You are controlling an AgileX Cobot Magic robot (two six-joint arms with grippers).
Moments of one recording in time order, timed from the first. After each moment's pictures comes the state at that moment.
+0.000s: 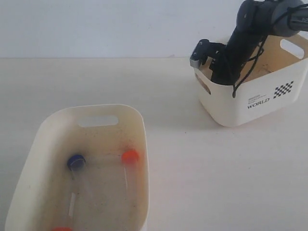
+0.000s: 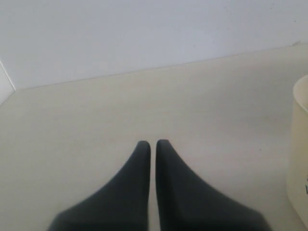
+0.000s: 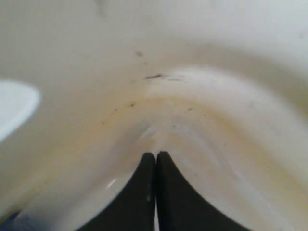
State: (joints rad) left arm -0.02 0.01 0.00 0.18 0.28 -0.02; right arm 0.10 2.34 -1.88 0.20 1.00 -1.09
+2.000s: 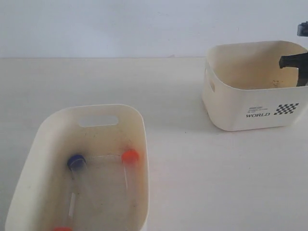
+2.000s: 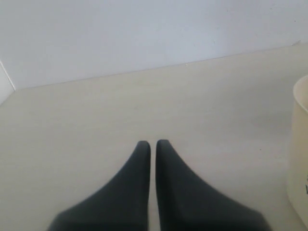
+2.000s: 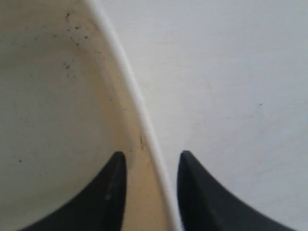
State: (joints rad) left arm -0.02 0.01 0.00 0.18 0.28 -0.02; right arm -0.24 2.09 -1.64 -0.03 1.00 0.07
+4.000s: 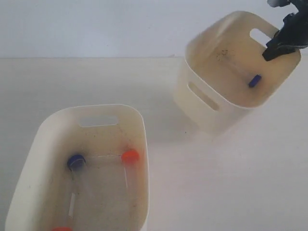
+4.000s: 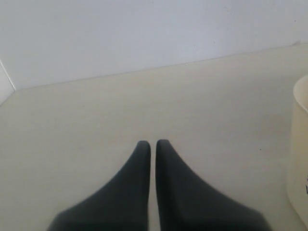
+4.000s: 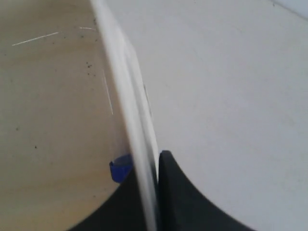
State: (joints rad) left arm -0.02 0.01 0.00 0.18 0.28 -0.02; right arm -0.25 2.07 -1.74 0.53 0.99 -1.01
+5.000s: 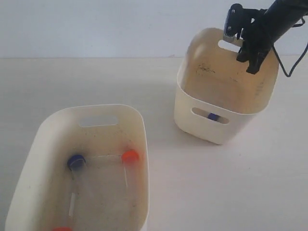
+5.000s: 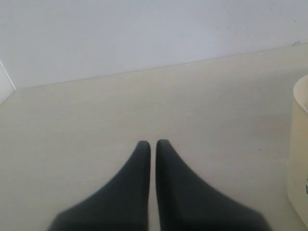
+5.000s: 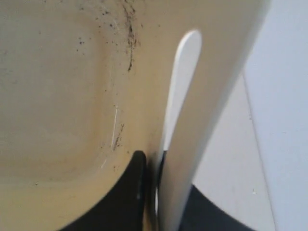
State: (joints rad) left arm -0.02 0.01 0.00 0.18 0.28 -0.02; right arm -0.03 2.13 -1.75 0.19 0.74 -1.36
